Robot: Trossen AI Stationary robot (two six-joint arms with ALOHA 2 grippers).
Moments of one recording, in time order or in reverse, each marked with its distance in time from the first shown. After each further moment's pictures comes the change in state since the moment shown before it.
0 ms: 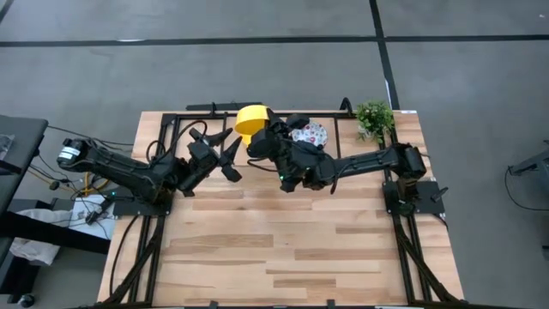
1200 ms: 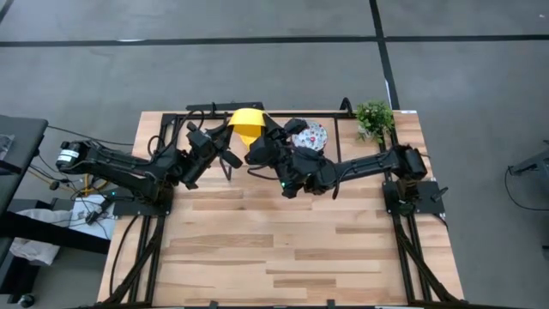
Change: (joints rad) left arm 0.088 0.000 0.000 -0.014 -0.036 -0.088; right arm 0.027 0.000 -0.002 -0.007 -0.044 0.019
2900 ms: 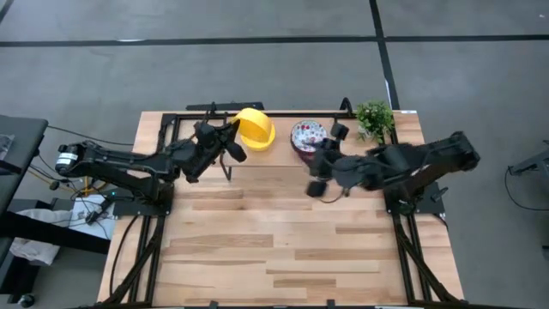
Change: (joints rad) left arm 0.095 -0.002 0.070 -0.381 0.014 -0.461; right arm 0.152 -0.463 -0.099 -1.329 -0.396 1.047
